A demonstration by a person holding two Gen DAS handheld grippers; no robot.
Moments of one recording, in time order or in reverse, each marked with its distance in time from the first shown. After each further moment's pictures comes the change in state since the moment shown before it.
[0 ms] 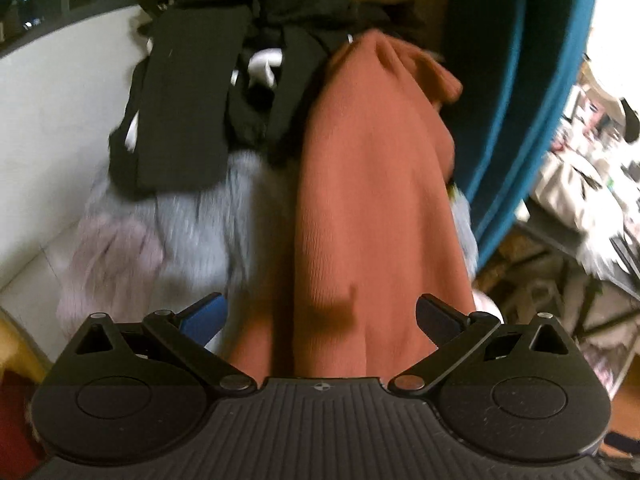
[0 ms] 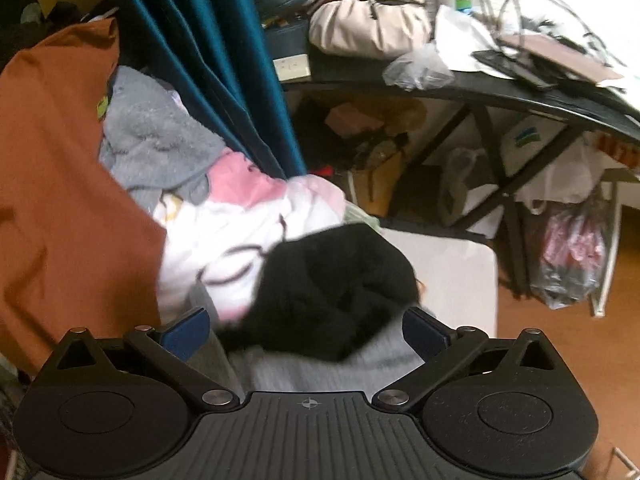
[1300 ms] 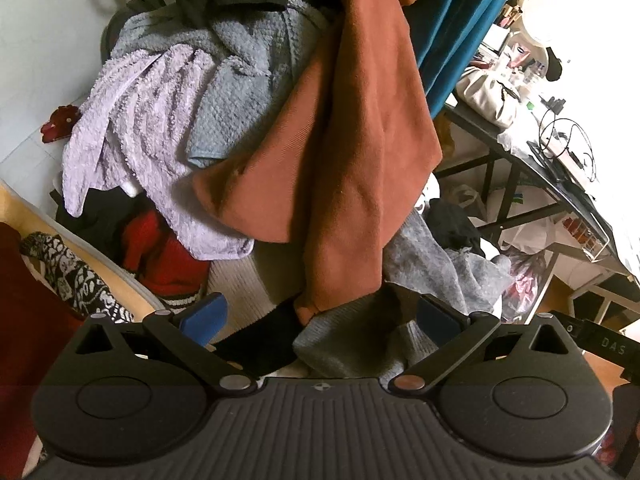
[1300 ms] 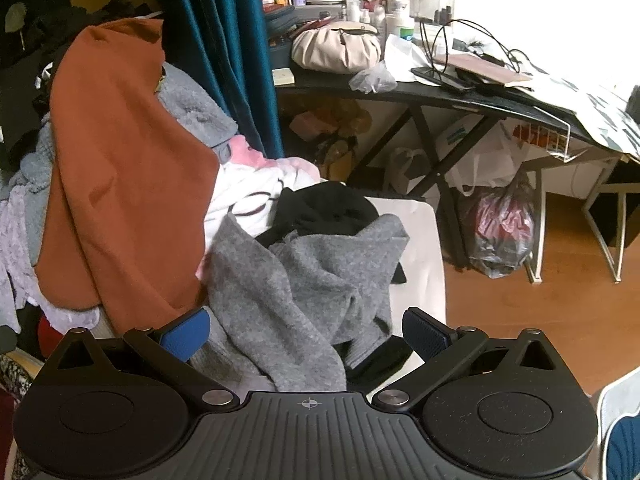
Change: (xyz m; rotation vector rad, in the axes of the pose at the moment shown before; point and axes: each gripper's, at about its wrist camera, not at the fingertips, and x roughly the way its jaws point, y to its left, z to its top) left arm -0.122 0.113 -0.164 -0.019 0.221 -0.281; right arm -0.144 0.100 -0.144 0.055 -0.077 -0.218
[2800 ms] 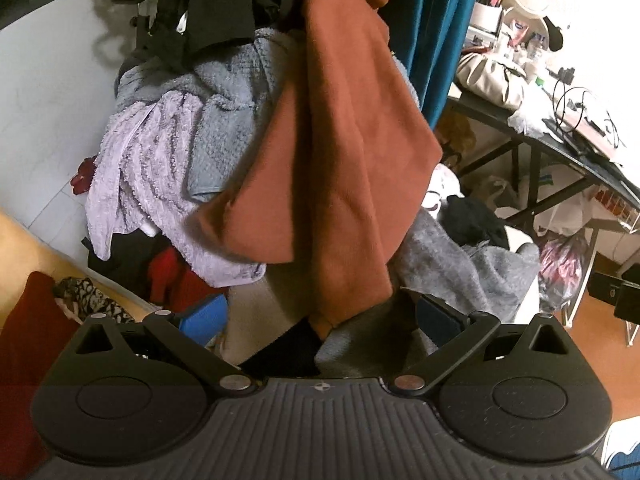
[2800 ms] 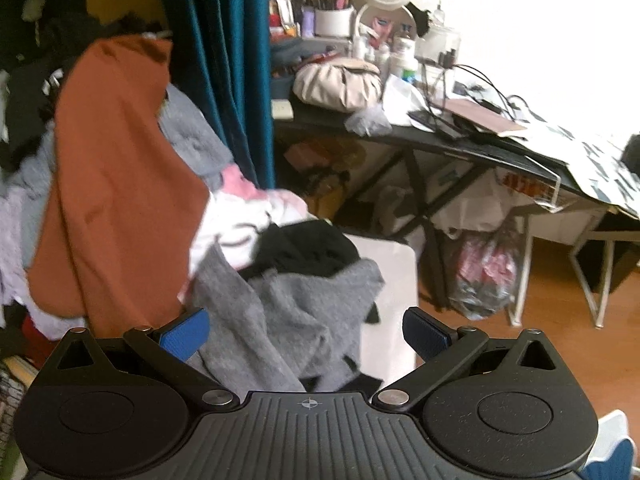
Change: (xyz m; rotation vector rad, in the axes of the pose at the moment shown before) left arm -0.004 -0.050 -0.001 0.140 -0.046 0.150; right arm -0.019 -0.002 0.020 -0.096 -0.073 -0.060
